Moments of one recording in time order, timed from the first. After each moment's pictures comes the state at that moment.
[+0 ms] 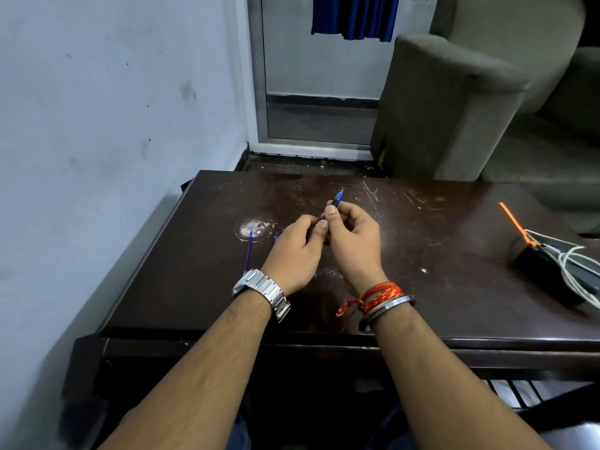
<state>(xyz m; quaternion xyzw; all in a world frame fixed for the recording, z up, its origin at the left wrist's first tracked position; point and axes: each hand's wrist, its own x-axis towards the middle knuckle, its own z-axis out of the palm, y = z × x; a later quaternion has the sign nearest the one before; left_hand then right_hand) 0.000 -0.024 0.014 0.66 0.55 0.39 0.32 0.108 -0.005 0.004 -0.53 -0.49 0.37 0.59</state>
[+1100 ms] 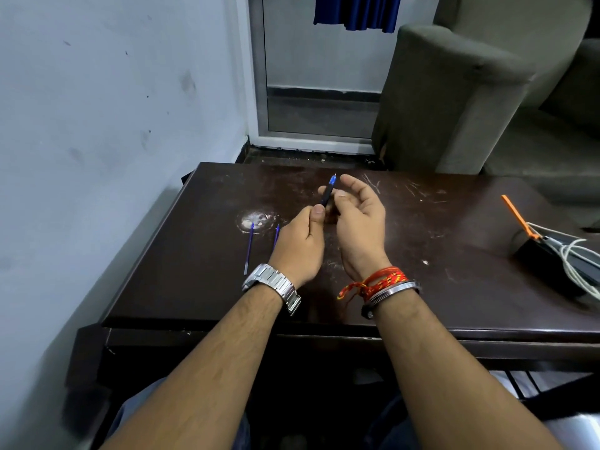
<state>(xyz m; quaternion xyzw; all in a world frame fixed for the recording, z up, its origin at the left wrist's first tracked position) 0.009 -0.030 0.013 0.64 0.58 0.43 0.28 0.101 -0.007 0.022 -0.45 -0.40 0.47 0.65</state>
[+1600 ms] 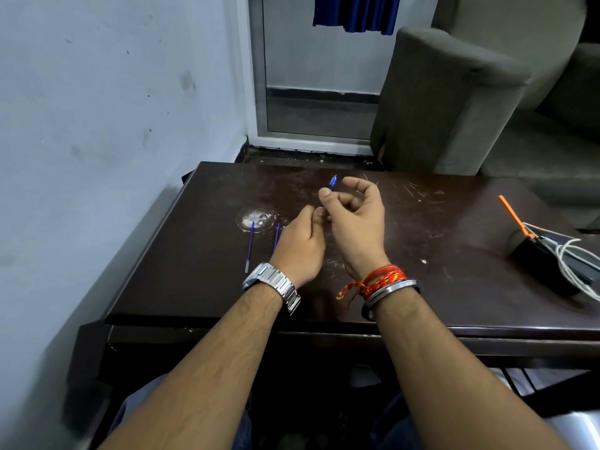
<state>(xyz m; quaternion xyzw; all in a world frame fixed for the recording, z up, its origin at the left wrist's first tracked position) 0.005 -0.034 0.014 0.66 0.56 0.41 0.29 0.098 -0.018 0.029 -0.47 -0.44 0.43 0.63</state>
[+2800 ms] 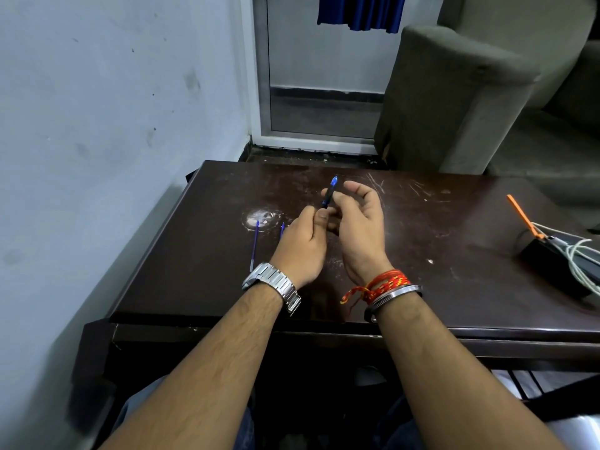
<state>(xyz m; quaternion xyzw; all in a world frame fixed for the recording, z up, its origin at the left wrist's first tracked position) -0.001 -0.034 0.011 0.67 0.55 0.41 0.28 0.095 -0.014 0.019 -0.46 -0.39 0.49 0.63</state>
